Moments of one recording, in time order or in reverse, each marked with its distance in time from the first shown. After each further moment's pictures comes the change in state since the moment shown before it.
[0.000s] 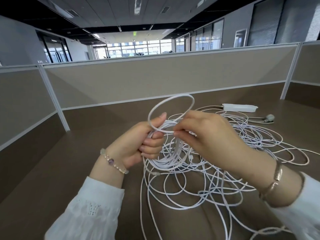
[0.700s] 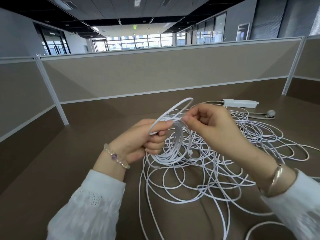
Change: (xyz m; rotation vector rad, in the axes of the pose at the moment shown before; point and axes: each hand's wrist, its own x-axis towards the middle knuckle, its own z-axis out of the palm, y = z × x) left_hand 0.004 -0.009 0.004 0.120 0.010 0.073; right_hand -0.005 0.016 0.018 0.679 0.075 0.536
